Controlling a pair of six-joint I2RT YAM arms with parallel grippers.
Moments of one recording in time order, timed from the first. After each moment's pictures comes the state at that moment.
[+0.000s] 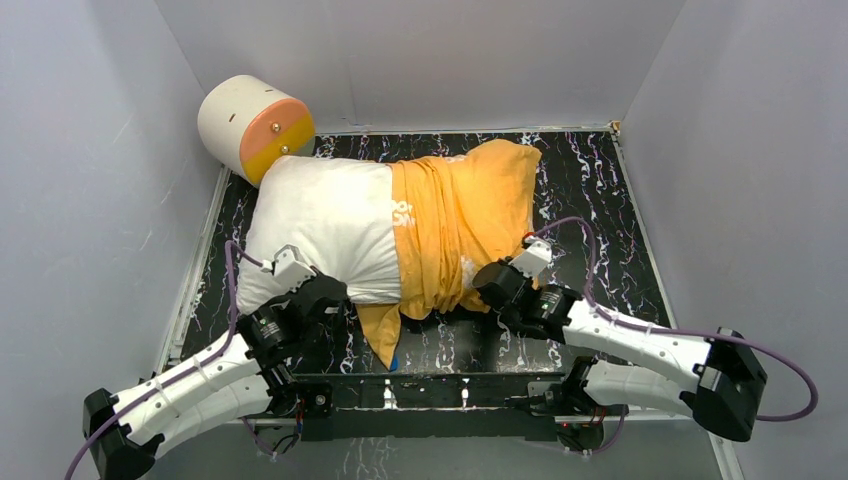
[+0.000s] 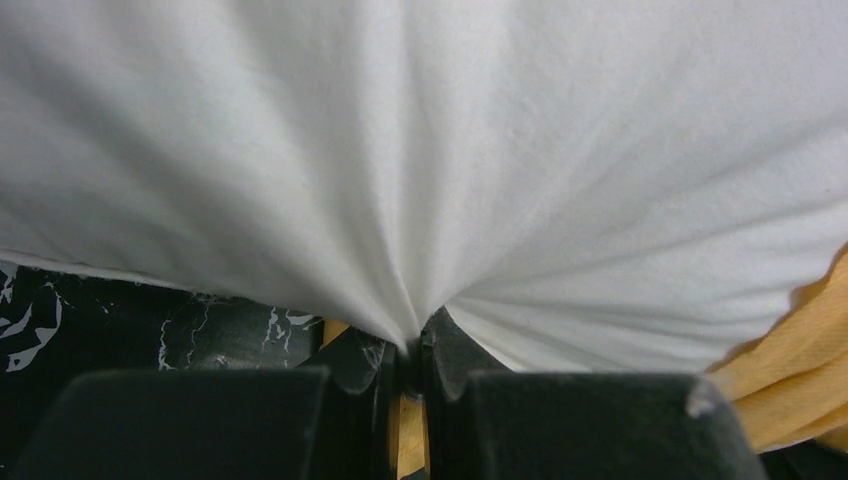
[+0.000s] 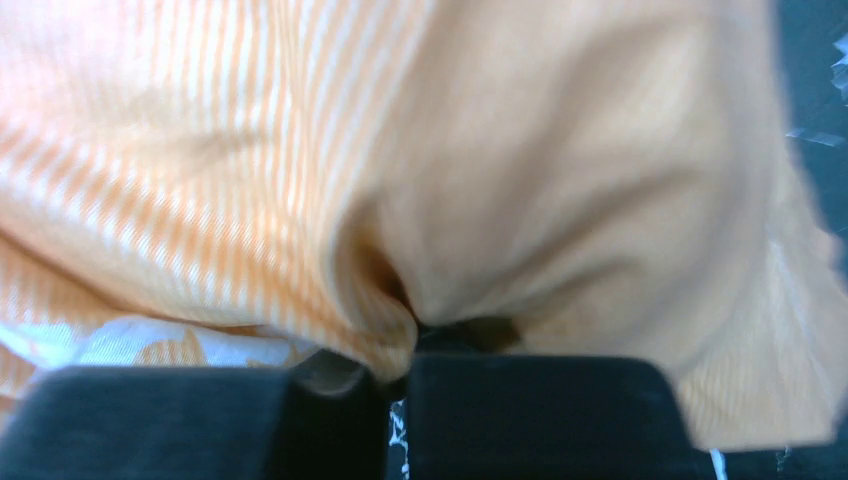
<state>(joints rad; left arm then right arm) -0.89 0.70 0.55 -0.64 -0.72 -1.23 1.01 1.05 0.62 -0.48 0.61 1.16</state>
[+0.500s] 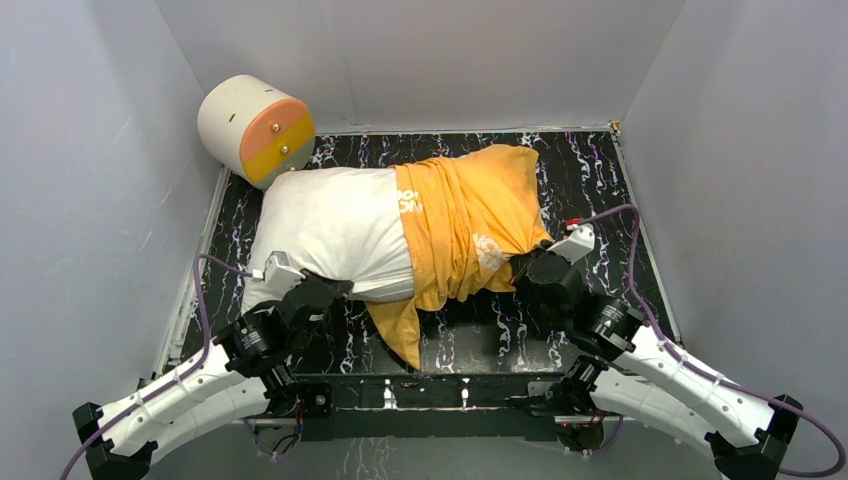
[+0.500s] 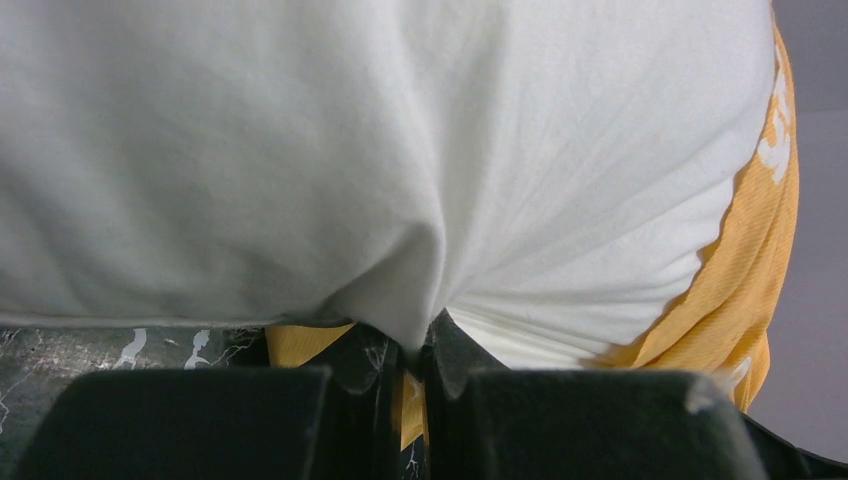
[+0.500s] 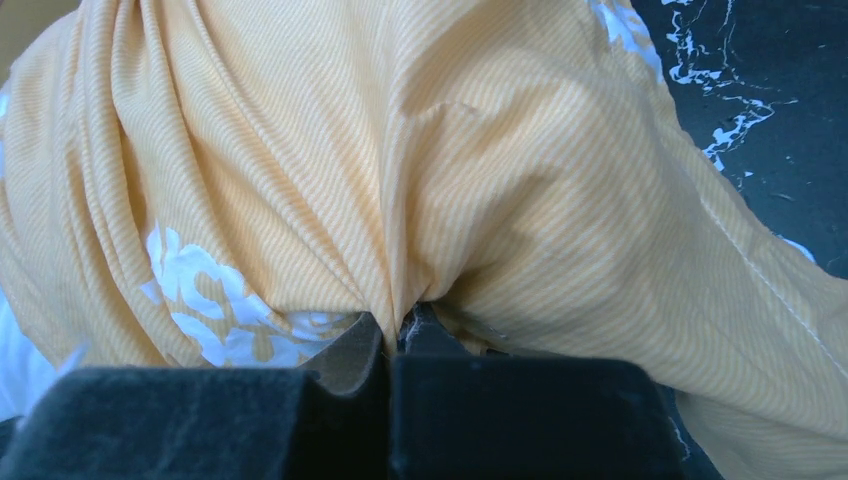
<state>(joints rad) -0.93 0.59 0.58 -0.68 -0.66 -1.45 0.91 0.69 0.68 -0.51 0.71 0.89</state>
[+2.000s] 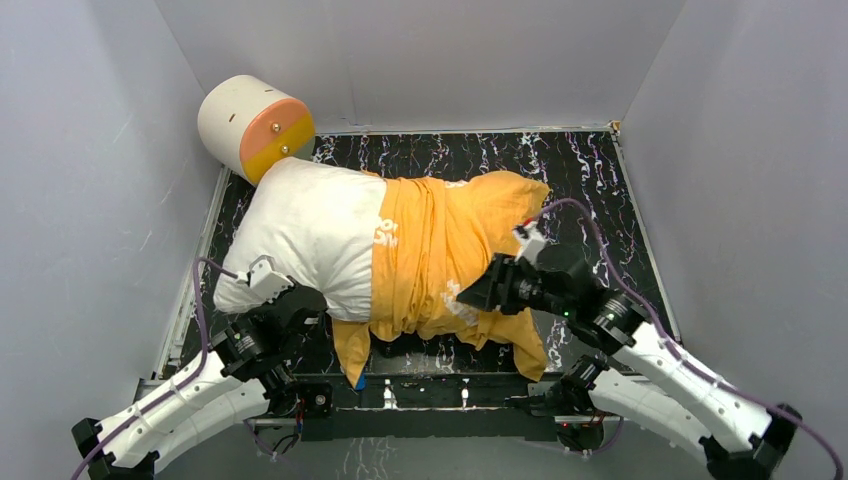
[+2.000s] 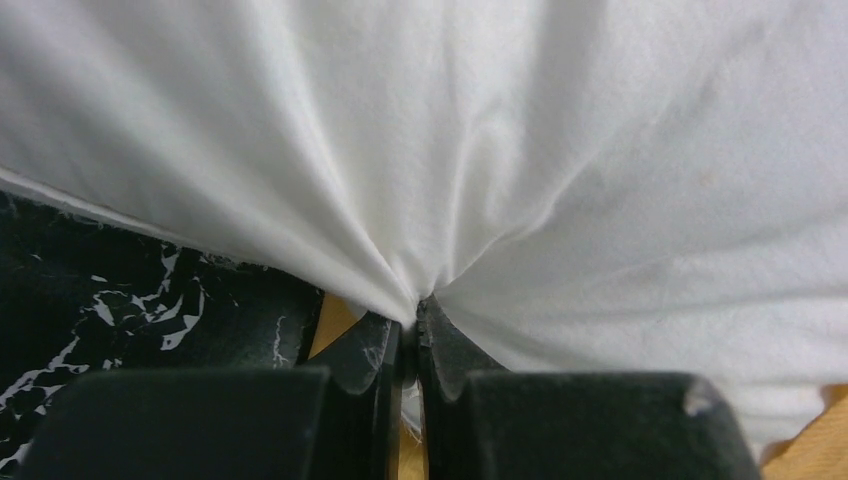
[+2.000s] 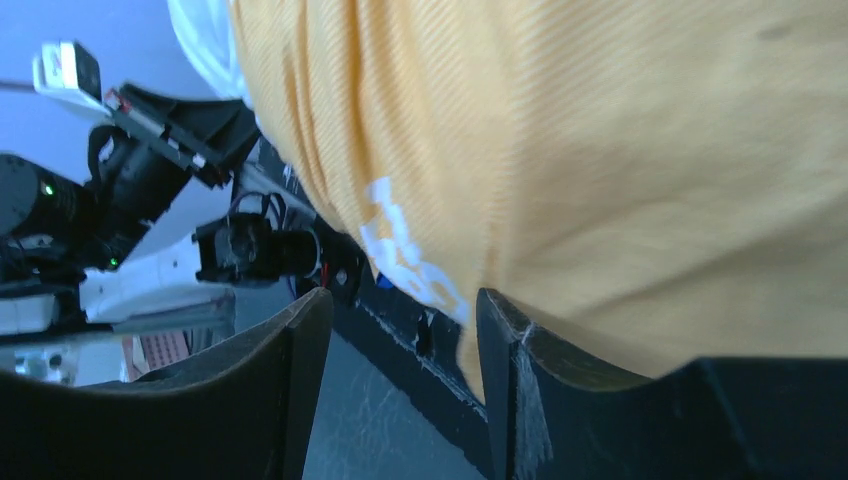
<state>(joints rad) -0.88 0.52 0.54 -0.86 -0.79 -1.25 0.76 0.66 0.70 -0.50 -0.21 0.86</state>
